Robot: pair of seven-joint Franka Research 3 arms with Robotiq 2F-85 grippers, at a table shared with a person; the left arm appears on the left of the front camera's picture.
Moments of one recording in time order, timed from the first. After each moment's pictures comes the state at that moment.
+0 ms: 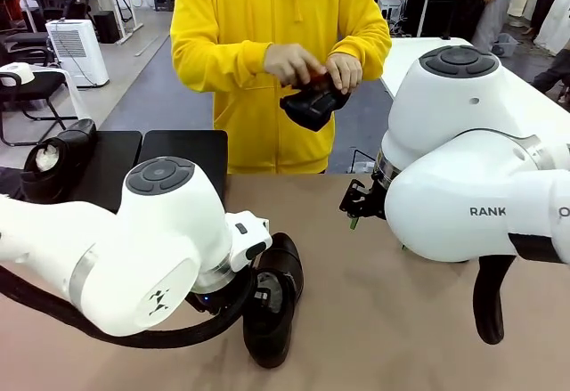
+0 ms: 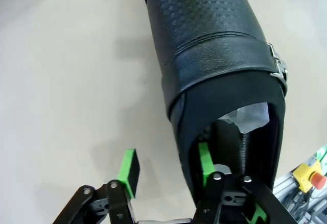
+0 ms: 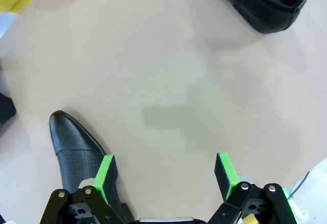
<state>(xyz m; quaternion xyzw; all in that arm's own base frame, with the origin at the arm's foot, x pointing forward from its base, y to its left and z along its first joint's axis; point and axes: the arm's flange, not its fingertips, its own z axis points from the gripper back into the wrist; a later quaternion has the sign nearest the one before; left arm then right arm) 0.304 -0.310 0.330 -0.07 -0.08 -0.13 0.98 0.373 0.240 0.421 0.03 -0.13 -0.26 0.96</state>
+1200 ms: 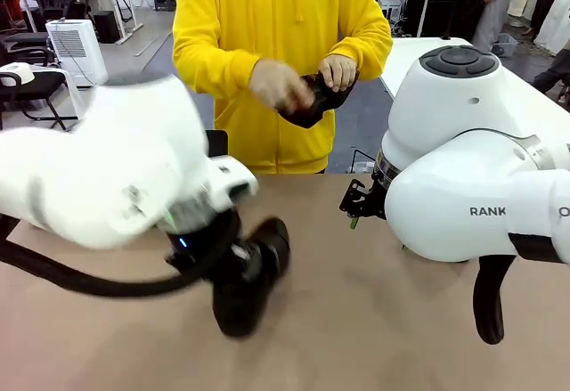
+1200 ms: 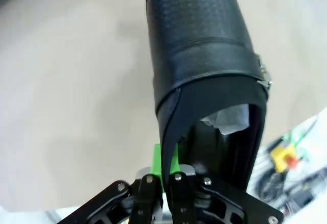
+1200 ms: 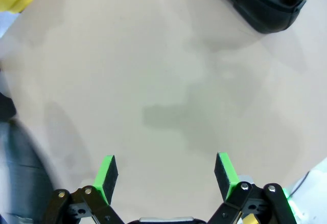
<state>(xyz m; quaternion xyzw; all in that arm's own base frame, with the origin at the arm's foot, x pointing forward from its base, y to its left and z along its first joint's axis) 0.344 -0.257 0.440 -0.09 -0.06 -0.09 0.99 0.373 0.240 0.422 0.03 -0.13 -0.26 0.96</state>
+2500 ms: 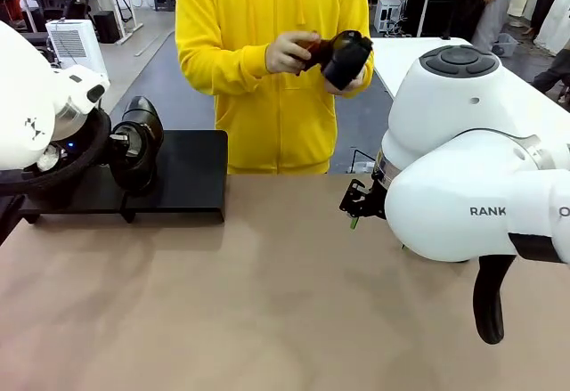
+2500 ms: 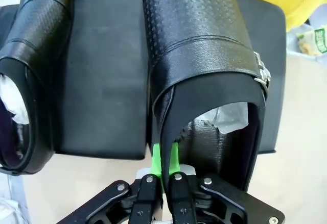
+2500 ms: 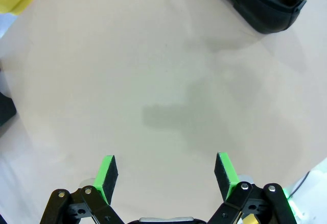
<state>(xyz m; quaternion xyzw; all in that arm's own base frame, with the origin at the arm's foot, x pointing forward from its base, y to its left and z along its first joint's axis) 0.510 -0.054 0.448 -0.06 -0.26 0.06 0.96 0.373 0.240 0.422 0.03 -0.13 -0.26 0.96</state>
